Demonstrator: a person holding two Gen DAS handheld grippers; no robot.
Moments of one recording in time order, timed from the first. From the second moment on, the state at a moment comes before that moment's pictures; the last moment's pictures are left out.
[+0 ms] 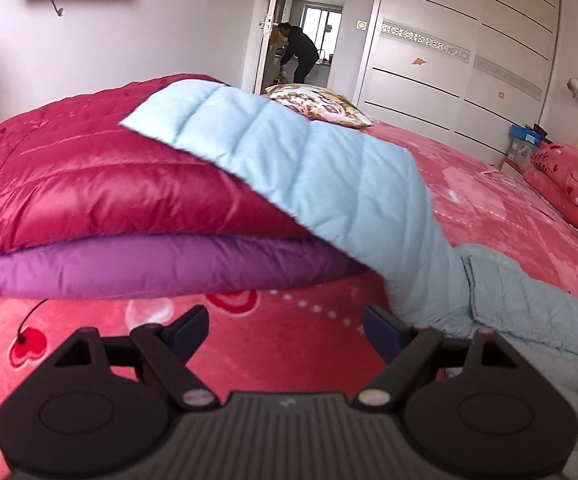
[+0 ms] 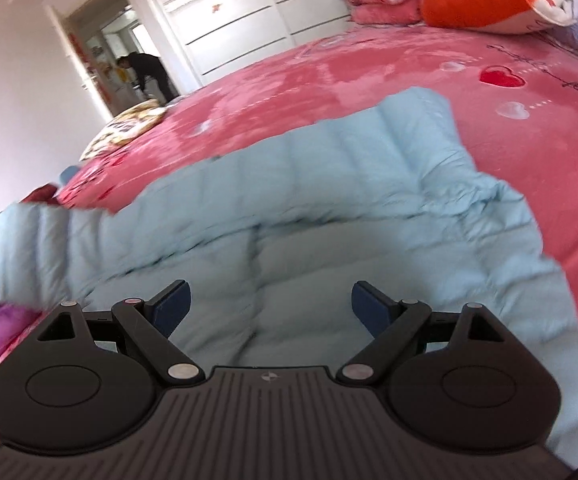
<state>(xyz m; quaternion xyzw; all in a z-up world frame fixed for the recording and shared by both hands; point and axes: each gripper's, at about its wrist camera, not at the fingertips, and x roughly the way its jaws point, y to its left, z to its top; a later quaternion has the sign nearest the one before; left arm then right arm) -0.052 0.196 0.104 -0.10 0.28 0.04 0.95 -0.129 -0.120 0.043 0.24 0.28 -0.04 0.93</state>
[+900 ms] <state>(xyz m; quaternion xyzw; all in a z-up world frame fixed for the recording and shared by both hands) -0.102 0.263 0.119 -0.17 0.27 0.00 0.95 -0.223 0.030 0.091 -0.07 0.12 -0.06 0.99</state>
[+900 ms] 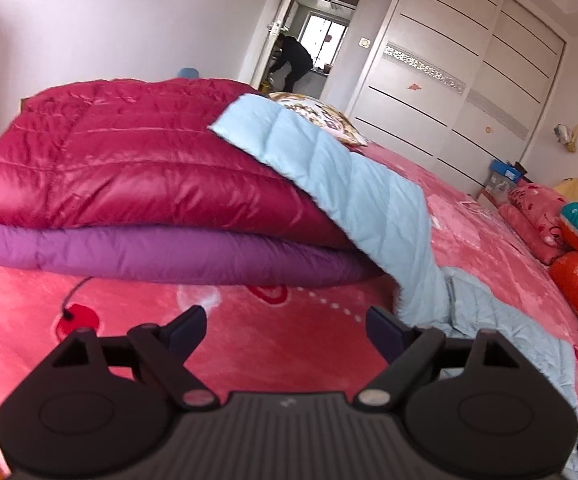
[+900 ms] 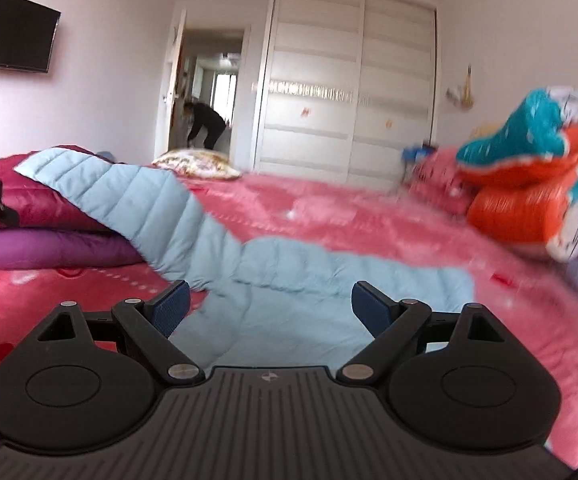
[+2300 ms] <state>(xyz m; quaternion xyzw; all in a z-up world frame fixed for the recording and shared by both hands) 0.056 0.222 0.116 -0.27 0.26 0.10 0.92 -0.130 -0.109 0.056 0.11 0.13 -0.13 0.98</state>
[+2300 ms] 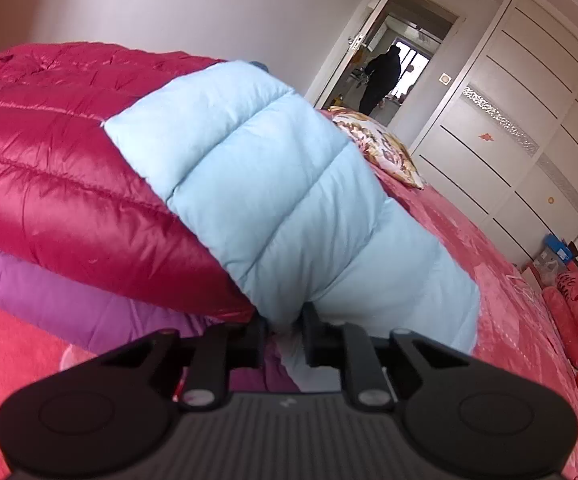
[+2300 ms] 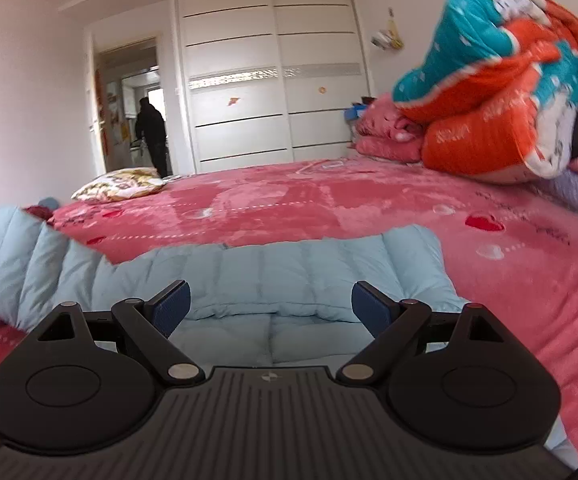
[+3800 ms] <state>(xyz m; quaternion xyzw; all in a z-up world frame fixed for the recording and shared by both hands) 0.012 -0.128 0.094 0.03 0.28 -0.36 0.89 -0.169 -0.208 0.026 0.36 0.09 -0.25 0.89</state>
